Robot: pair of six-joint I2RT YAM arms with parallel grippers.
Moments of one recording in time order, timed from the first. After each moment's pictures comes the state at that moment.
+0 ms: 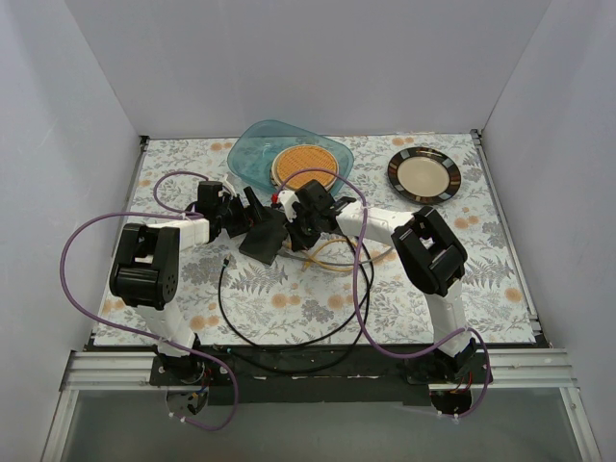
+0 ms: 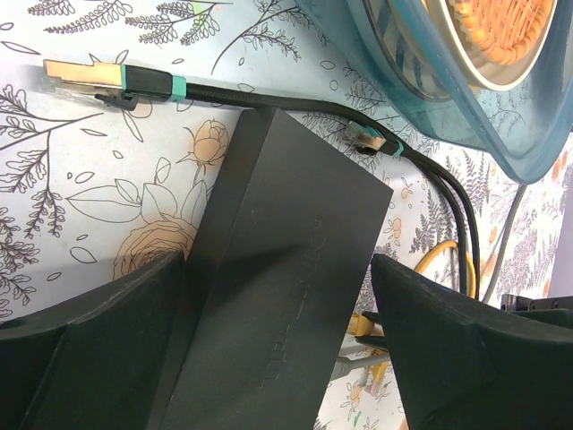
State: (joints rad) left arm -0.15 1.76 0.89 0.16 0.44 -0.59; right arm 0.78 2.06 1.44 -0.31 -0.34 -0.13
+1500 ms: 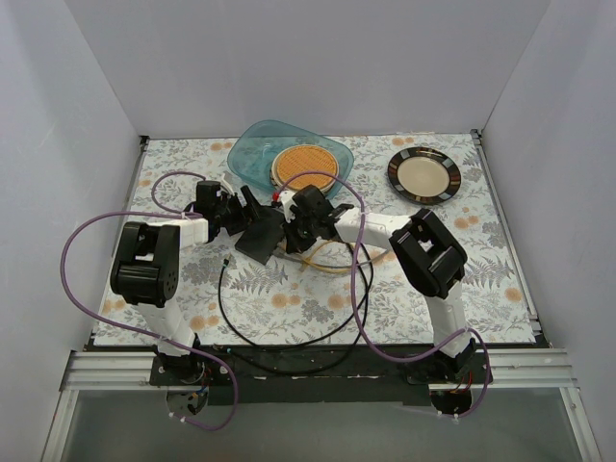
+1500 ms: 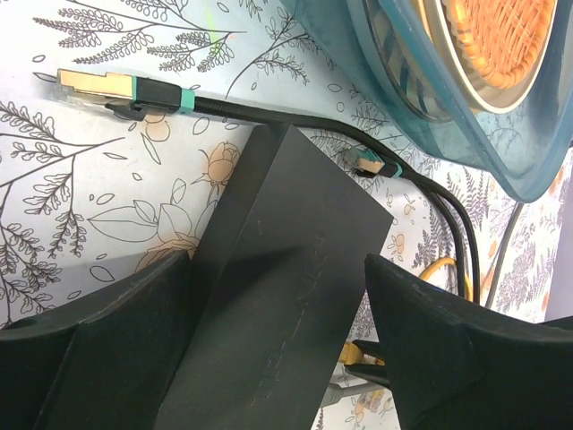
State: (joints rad) left arm -0.13 1.78 0.89 0.20 0.44 -0.59; right arm 0.81 2.06 1.41 -0.23 -0.30 0.03
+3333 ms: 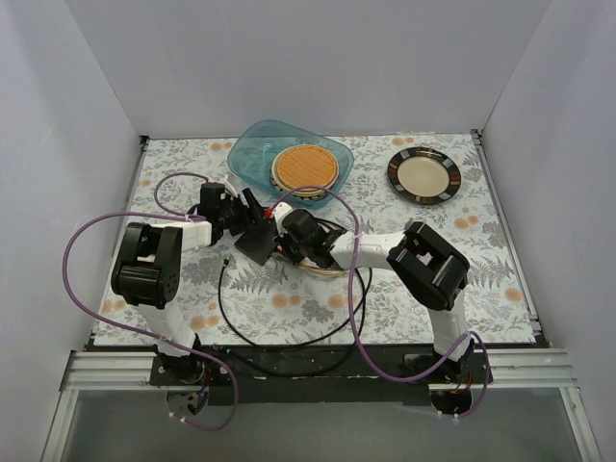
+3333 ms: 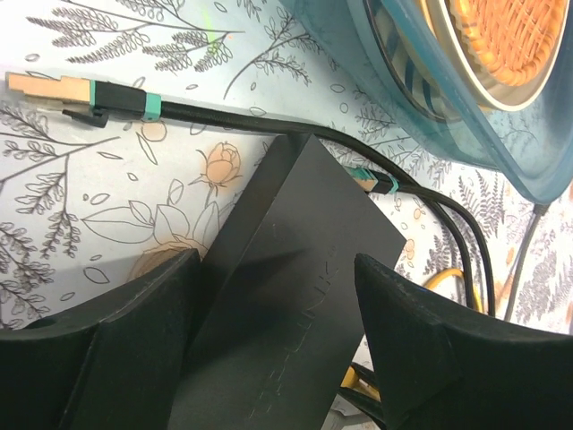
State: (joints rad) left arm -0.17 1.77 0.86 0.23 0.39 -0.60; right arm 0.96 1.97 1.19 0.09 0.06 0.09
